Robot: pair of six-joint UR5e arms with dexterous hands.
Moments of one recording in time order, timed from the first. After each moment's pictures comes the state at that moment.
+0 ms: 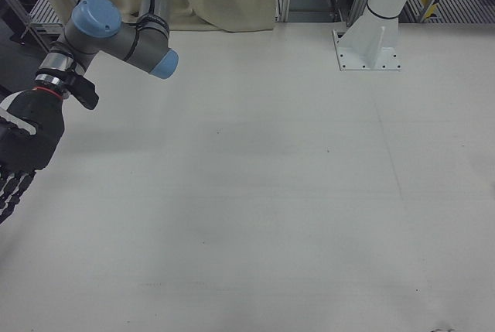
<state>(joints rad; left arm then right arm) -1.48 -1.61 -1.75 0.05 1.62 0.22 1.49 -1.45 1.49 -3.32 -1.41 0.09</state>
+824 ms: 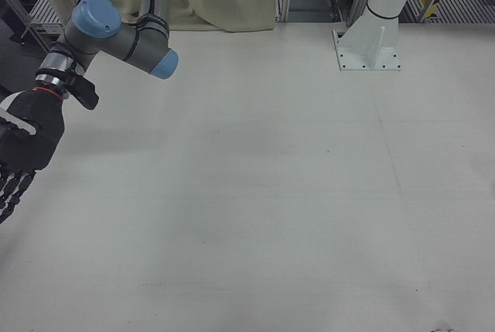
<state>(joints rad) -1.29 -1.61 -1.84 0.08 1.65 0.22 1.49 -1.45 1.49 -3.32 -1.41 0.09</state>
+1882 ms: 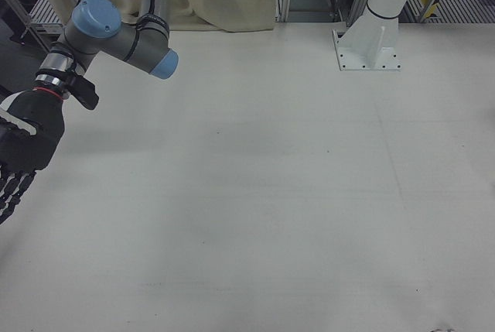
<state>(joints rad) -0.95 -1.74 -1.79 0.15 1.60 0.26 1.49 -1.45 1.49 -3.32 -1.41 0.09</state>
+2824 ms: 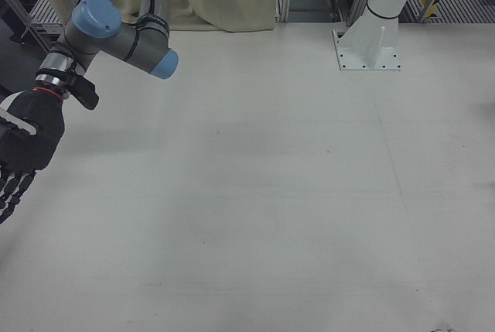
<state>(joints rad) -0.87 -1.74 -1.78 0.15 1.56 0.27 1.49 -1.45 1.49 -3.32 -1.41 0.09</state>
